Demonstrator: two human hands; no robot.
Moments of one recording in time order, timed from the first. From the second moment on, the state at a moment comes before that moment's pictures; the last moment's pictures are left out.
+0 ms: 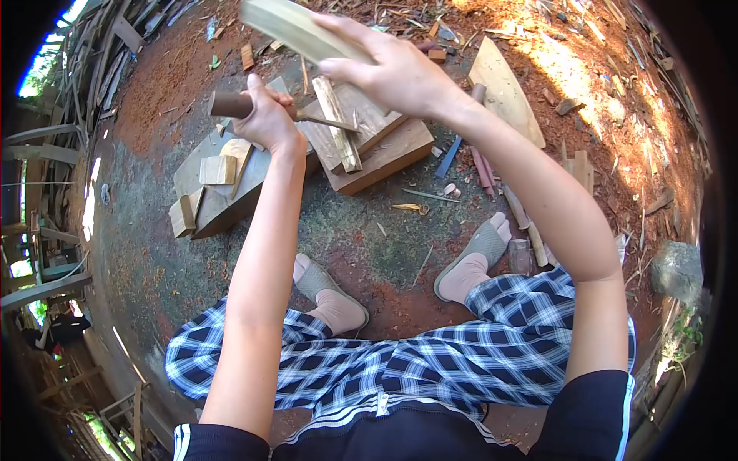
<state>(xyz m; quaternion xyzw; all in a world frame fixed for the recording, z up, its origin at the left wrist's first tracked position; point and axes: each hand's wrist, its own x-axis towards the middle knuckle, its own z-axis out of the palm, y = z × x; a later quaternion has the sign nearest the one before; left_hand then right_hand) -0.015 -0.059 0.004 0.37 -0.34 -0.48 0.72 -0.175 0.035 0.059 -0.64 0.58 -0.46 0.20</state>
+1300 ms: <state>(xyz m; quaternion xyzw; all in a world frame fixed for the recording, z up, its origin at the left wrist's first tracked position) -0.034 -0.026 0.019 0.25 -0.66 -0.47 0.53 -0.183 0.060 -0.077 -0.50 0.80 -0.22 0.27</state>
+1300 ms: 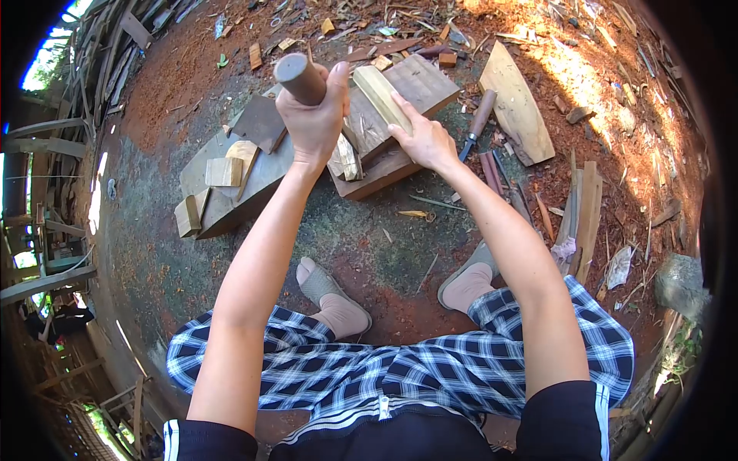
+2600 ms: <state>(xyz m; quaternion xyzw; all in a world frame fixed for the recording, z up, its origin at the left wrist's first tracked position) 0.000 -0.048 0.048 0.34 -0.34 -0.48 0.73 -0.189 0.060 -0.080 -0.50 0.79 -0.22 0.26</state>
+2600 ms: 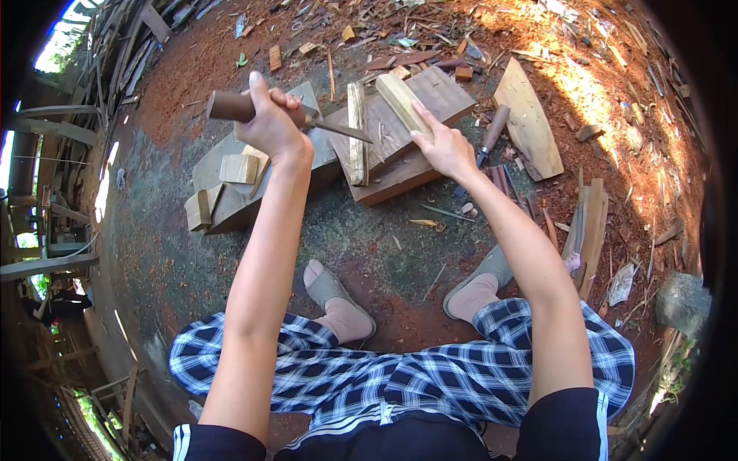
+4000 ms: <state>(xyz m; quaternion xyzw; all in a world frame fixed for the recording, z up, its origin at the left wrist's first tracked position) 0.096 -0.119 -0.017 0.50 -0.55 -0.62 0.26 -0.191 0.069 -0.110 -0.30 0.70 -0.61 0.23</state>
